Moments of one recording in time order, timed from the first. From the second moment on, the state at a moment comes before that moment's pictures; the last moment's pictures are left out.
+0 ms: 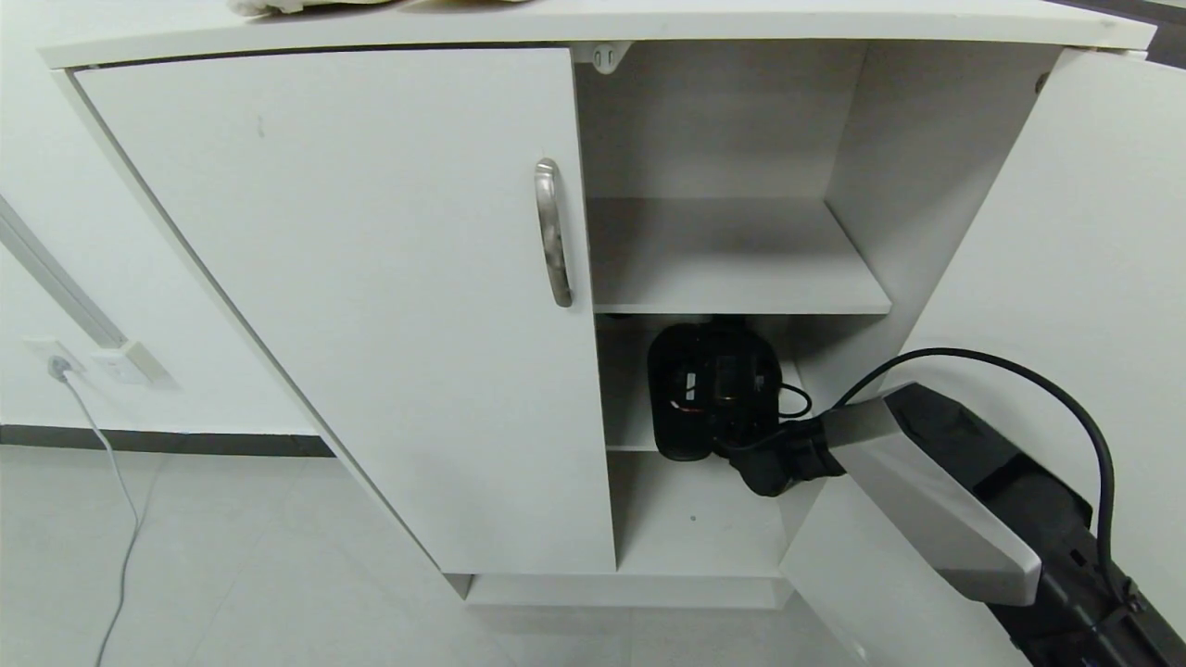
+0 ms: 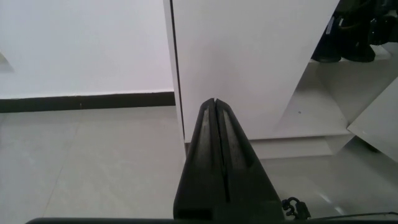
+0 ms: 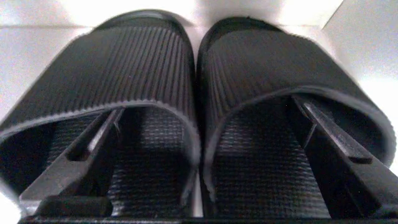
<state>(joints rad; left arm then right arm) 0.00 0.00 0.00 0.00 -0.03 0.02 0.55 2.63 -1.84 -0.70 -0.65 0.09</state>
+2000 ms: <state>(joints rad) 0.00 0.00 0.00 0.00 -0.03 0.01 0.74 2.16 -0.79 -1.24 -0.65 0.09</state>
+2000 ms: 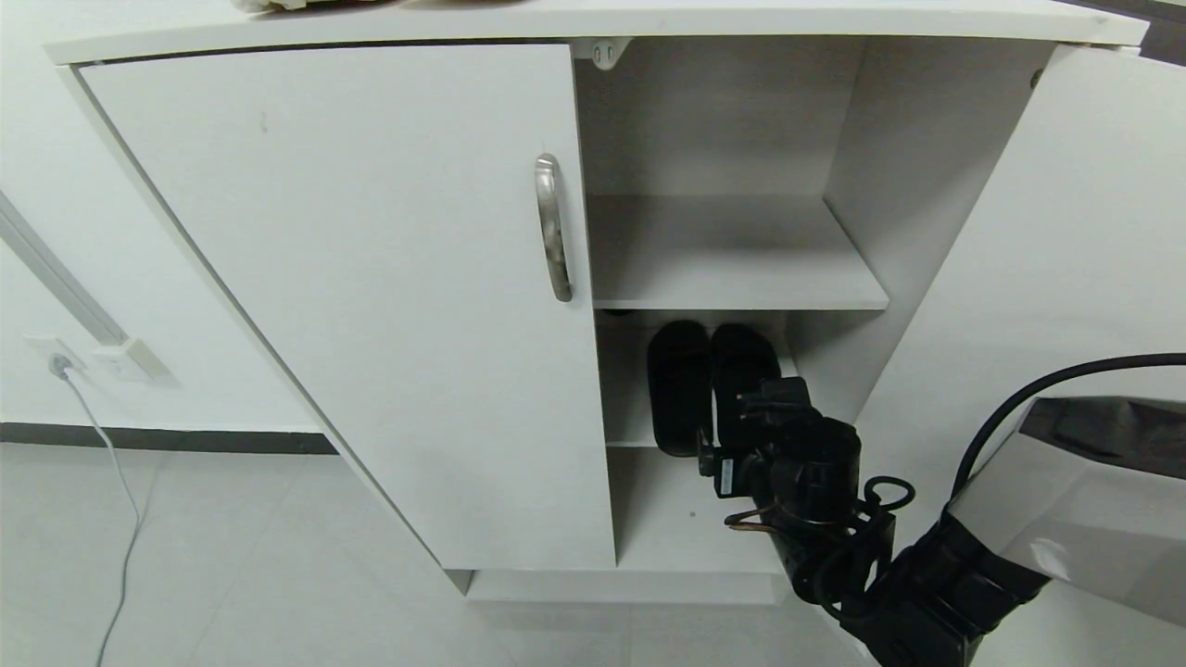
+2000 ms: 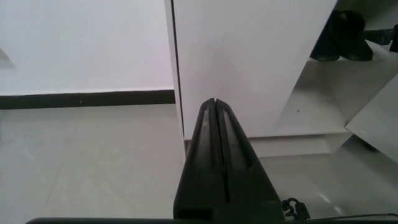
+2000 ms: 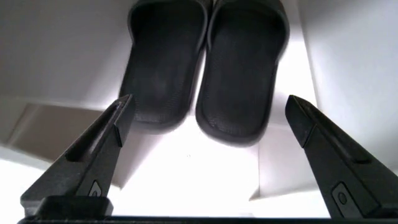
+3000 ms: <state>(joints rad) 0.00 0.00 0.00 0.00 -0.03 0.01 0.75 2.16 -0.78 -1.27 -0.65 0.08</state>
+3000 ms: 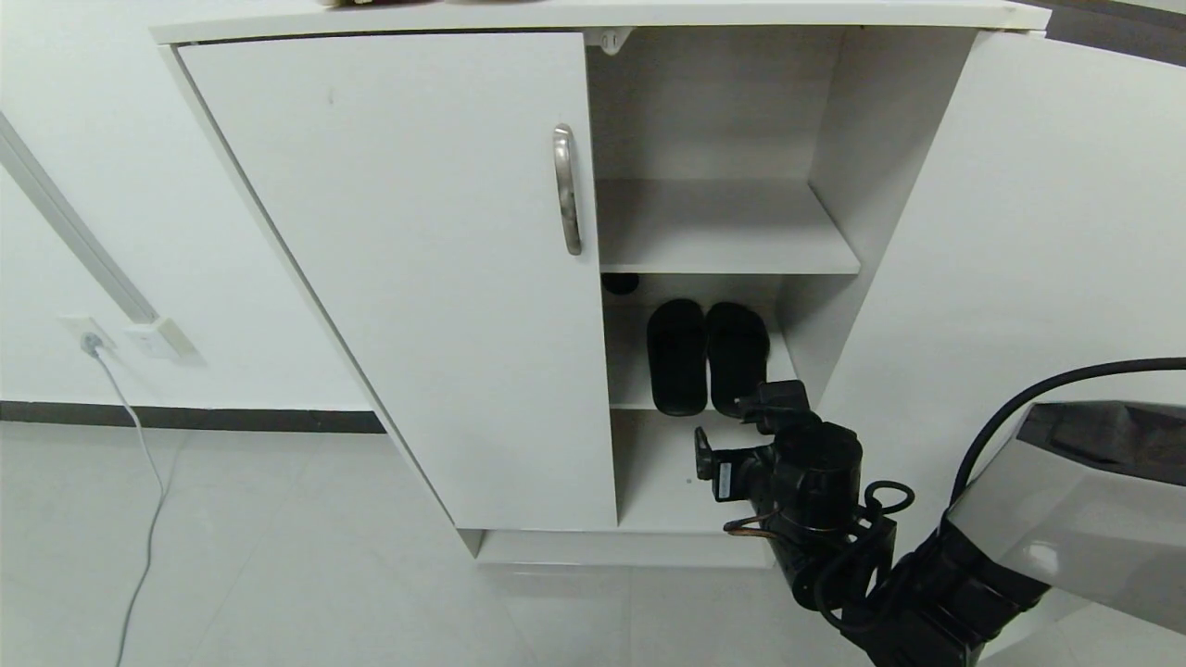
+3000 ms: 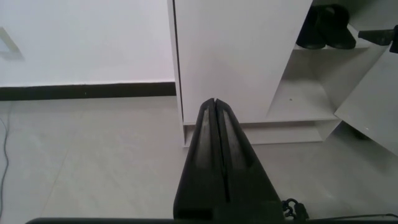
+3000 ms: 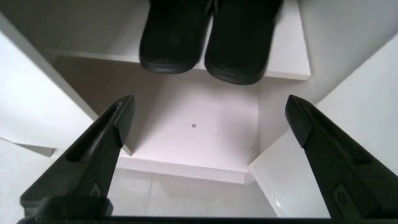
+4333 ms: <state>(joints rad) 0.00 0.00 0.00 0.00 -0.03 0.01 0.75 2.16 -0.76 -1.27 -0.65 0.08</state>
